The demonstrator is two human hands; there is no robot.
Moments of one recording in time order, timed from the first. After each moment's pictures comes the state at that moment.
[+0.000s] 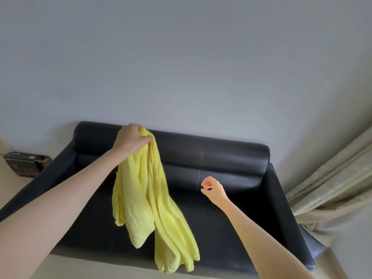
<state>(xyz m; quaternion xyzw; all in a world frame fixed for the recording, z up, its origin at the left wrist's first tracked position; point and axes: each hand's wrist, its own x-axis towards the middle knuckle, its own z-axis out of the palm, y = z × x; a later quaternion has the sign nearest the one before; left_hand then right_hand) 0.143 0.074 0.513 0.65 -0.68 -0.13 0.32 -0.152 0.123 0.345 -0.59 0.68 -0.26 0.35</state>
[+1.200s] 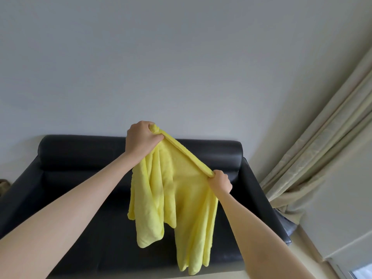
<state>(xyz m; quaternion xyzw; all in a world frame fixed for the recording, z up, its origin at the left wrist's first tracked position) 0.079 0.099 0.542 0.54 -0.71 -0.15 0.43 -0.175 0.141 0.386 -0.44 0.86 -0.21 0.15</state>
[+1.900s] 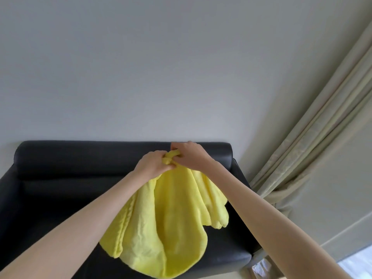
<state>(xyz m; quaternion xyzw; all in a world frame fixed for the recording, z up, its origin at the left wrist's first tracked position) 0.039 0.084 0.483 0.48 -0.83 -0.23 0.18 -0.123 0.106 0.512 -0.79 0.59 -0.15 0.02</state>
